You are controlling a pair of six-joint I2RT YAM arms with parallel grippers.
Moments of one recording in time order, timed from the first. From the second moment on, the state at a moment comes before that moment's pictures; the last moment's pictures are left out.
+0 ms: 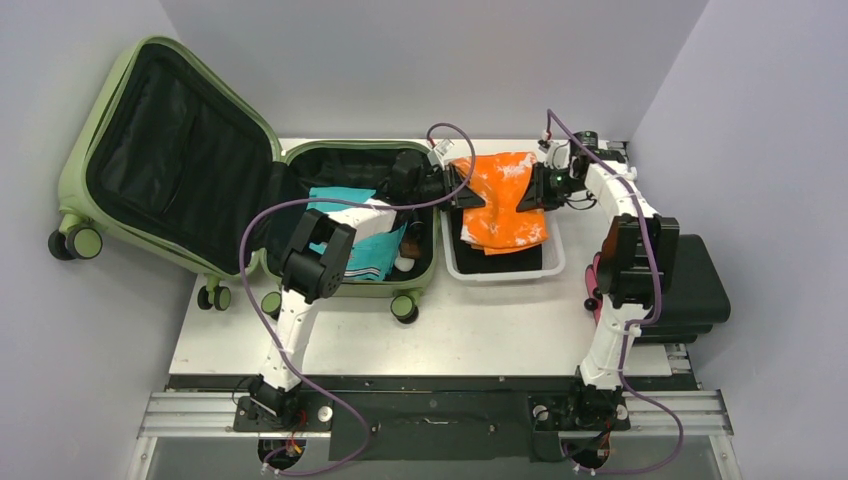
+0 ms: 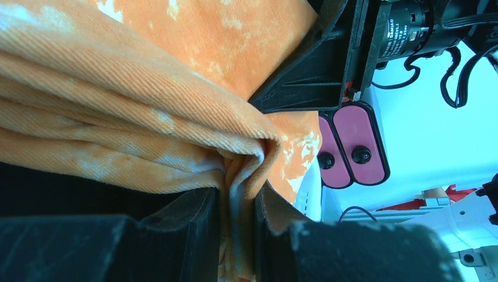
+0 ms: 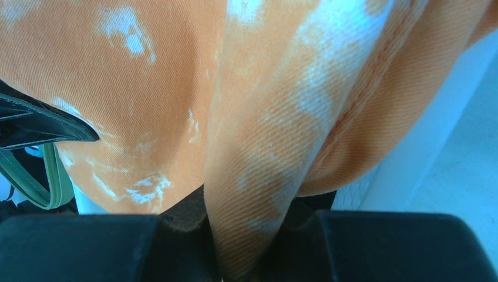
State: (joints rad) left arm -0.55 2.35 1.69 0.47 0.76 -0.92; right arm -0.03 2.04 1.71 -0.82 -0.62 -0.01
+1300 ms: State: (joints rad) left arm -0.56 2.25 1.55 0.46 0.74 -0.90; right arm 0.00 2.07 1.75 -0.96 -0.61 -0.08
